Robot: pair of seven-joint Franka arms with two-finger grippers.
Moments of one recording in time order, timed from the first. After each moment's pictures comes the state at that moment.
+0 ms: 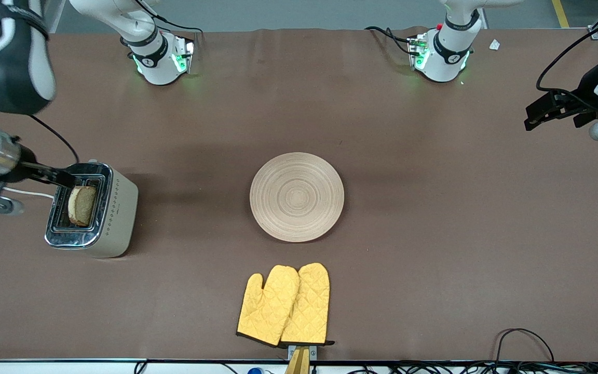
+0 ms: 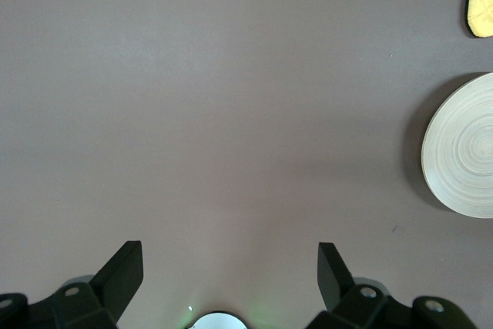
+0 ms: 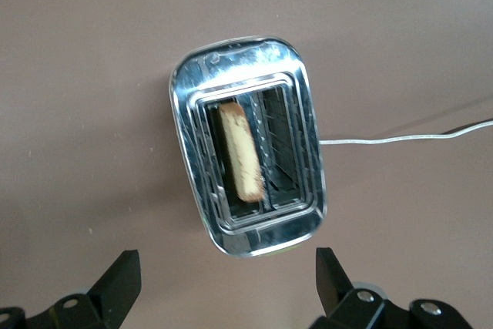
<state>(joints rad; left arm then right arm) -0.03 0.04 -0.09 -1.43 0.01 1.41 -0.16 0.17 0.16 -0.20 -1.55 -0.10 1.60 0.17</state>
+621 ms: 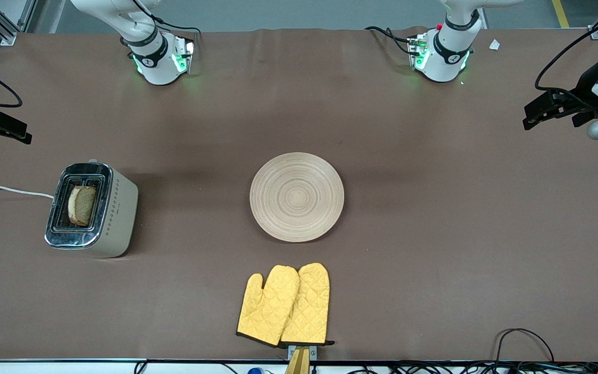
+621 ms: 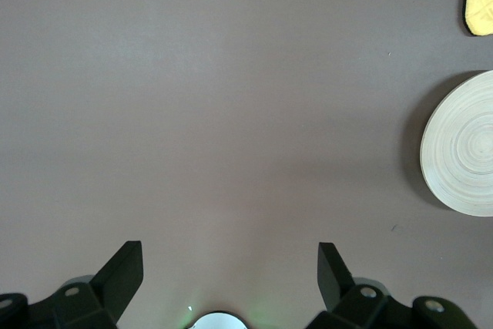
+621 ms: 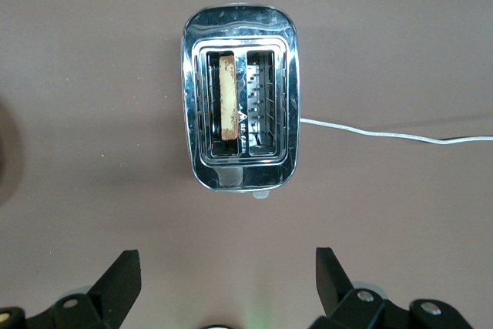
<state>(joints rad) -0.03 0.03 -0.09 -1.44 0.01 1.41 -0.16 0.09 0.02 -0.20 -1.55 -0.04 1.48 -0.08</state>
